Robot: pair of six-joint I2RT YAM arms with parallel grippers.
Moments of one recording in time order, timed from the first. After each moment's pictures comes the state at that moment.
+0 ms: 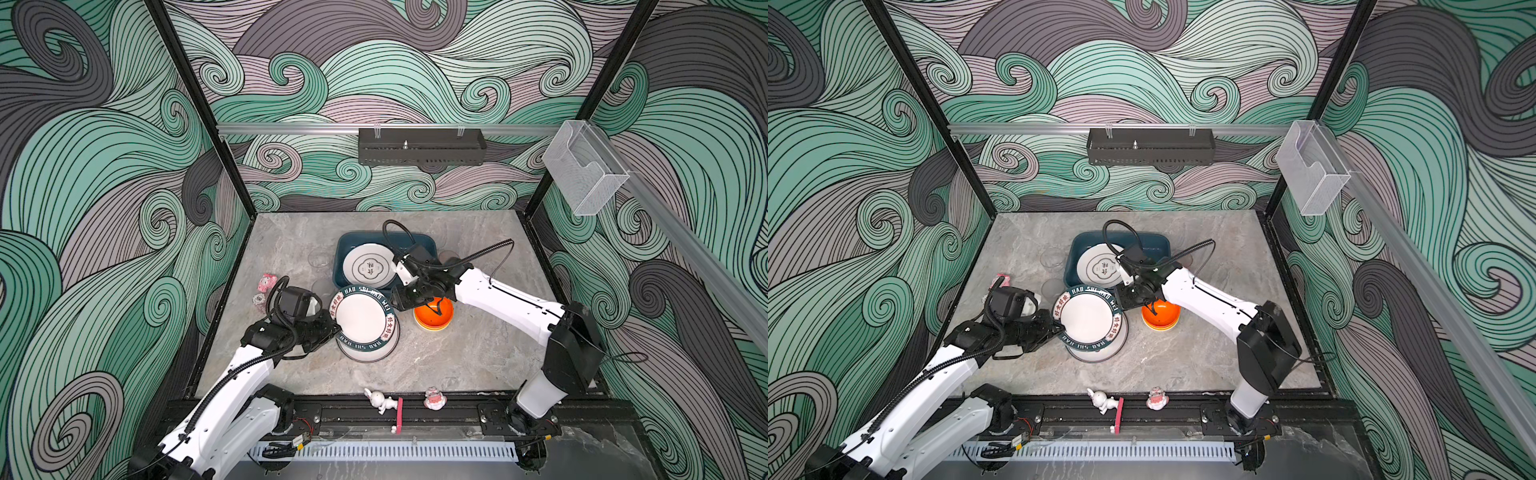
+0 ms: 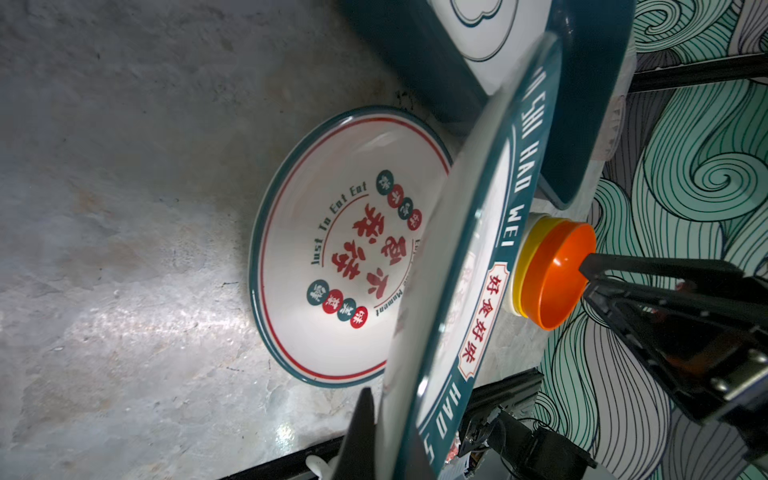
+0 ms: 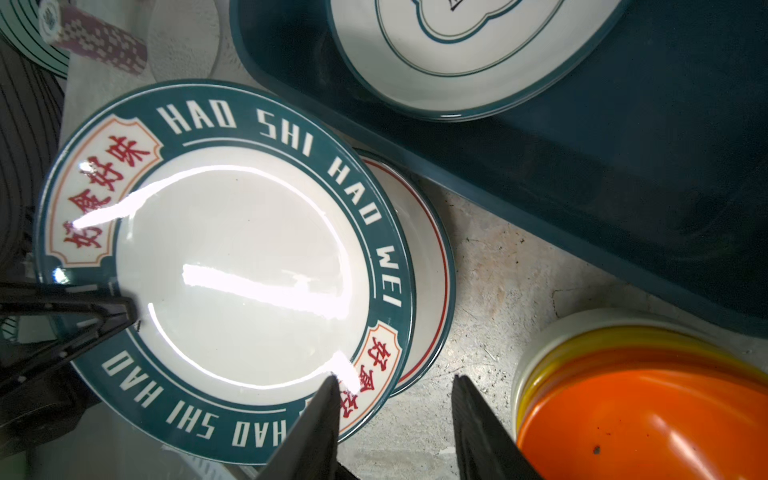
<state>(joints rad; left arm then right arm) -0.33 0.83 0.62 -0.73 0.39 -0.91 0.77 1.64 1.33 -0.77 -0.20 0.42</state>
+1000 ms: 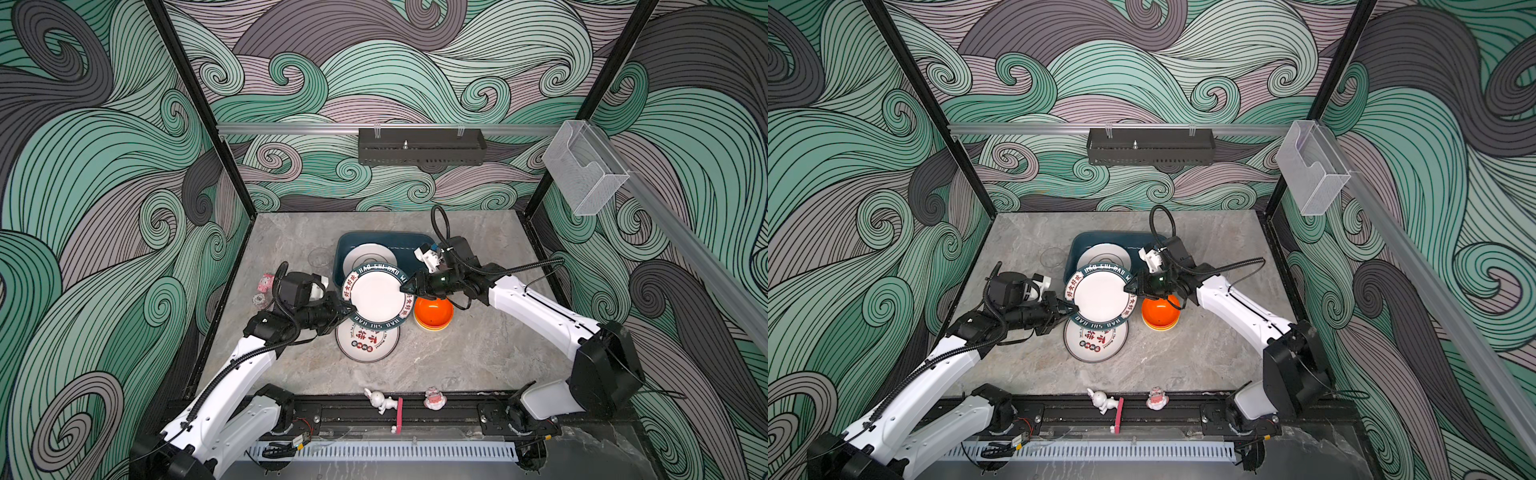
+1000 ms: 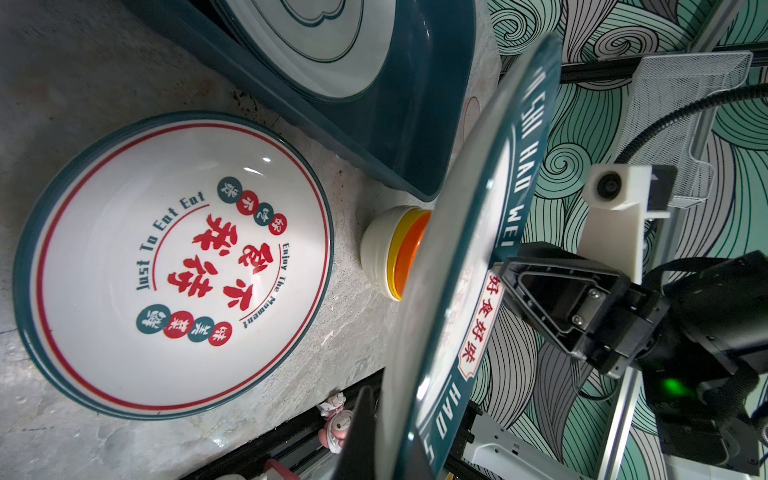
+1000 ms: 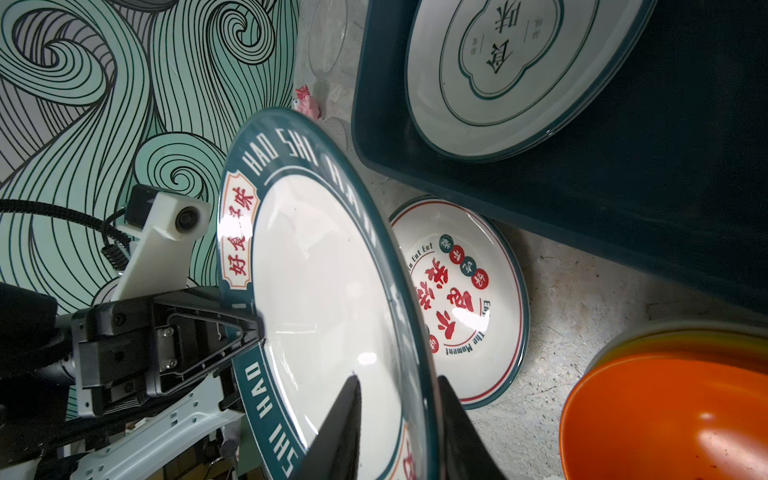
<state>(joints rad) -0.35 0.90 0.69 -0.51 0.57 -1.04 0.57 1.47 1.10 -0.44 -0.59 0.63</state>
